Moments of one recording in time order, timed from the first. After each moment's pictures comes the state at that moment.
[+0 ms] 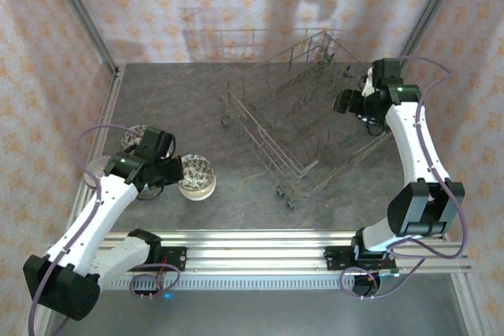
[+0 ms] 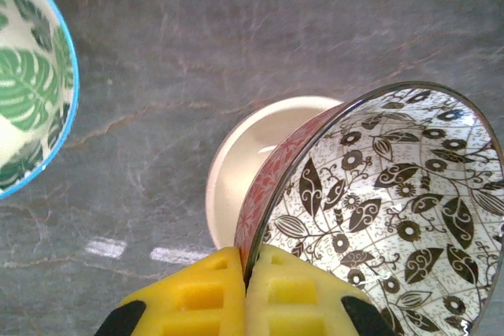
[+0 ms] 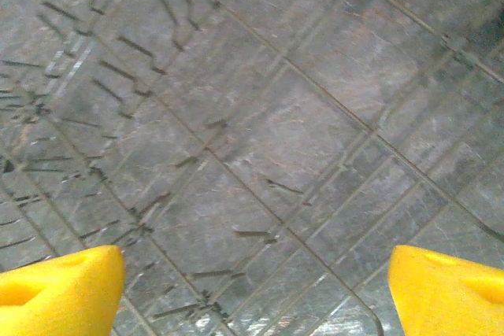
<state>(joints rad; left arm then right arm) -0.27 0.96 0.91 -1.06 -0.02 -0.57 0.00 1.50 1.52 -1.03 -0.18 0.29</state>
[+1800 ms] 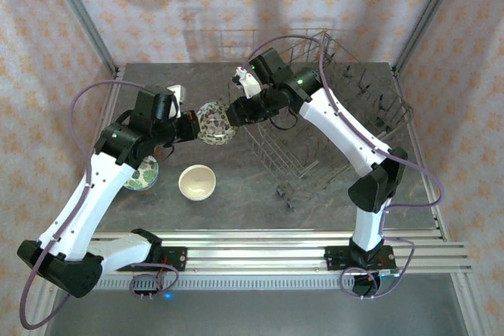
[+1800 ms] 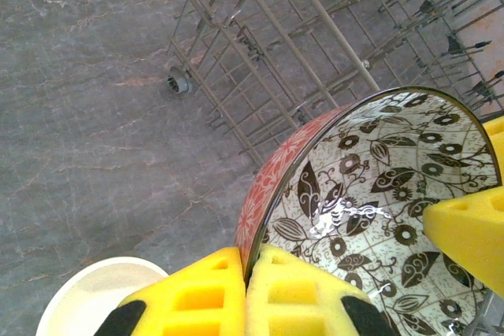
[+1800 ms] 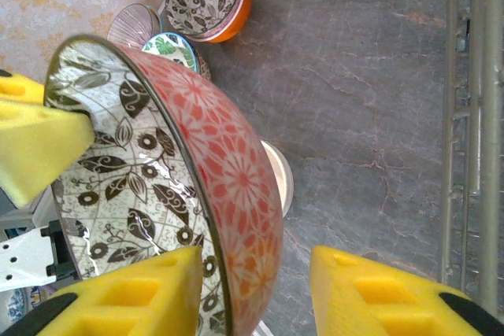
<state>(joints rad) -0.36 1.13 1.33 -0.93 0.07 -0.54 0.71 1.85 2.06 -1.12 -0.45 0.29</state>
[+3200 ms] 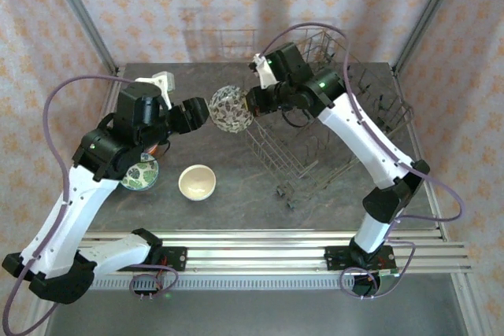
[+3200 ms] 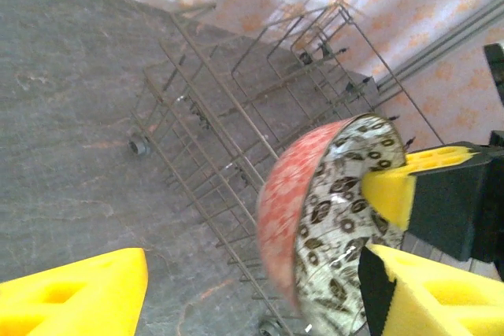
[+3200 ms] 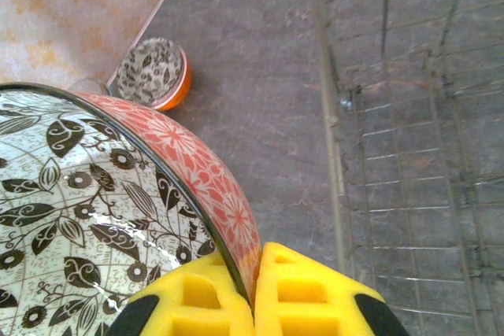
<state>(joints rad) -0.46 1.07 1.48 -0.93 -0.06 -0.65 0.69 1.71 2.02 -1.07 -0.21 0.31</state>
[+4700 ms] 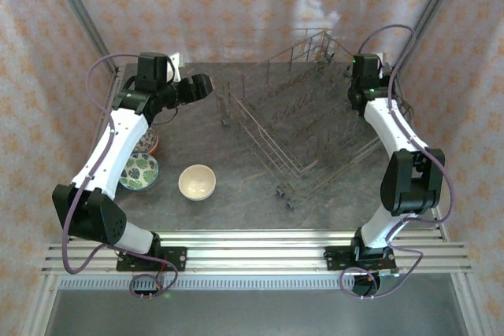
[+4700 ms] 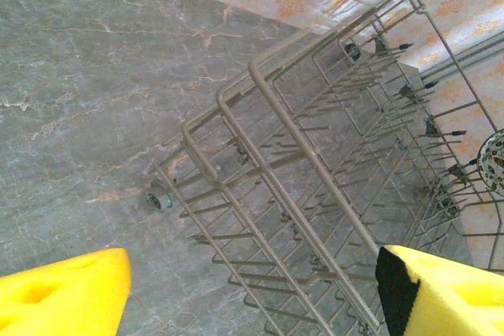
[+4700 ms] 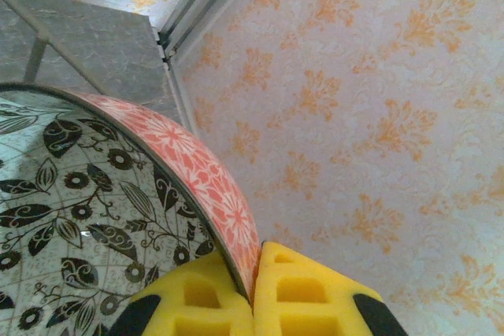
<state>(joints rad) -0.13 1.47 1.45 -0.63 0.31 -0.48 0.06 1.68 1.38 -0.30 0.81 -0.32</state>
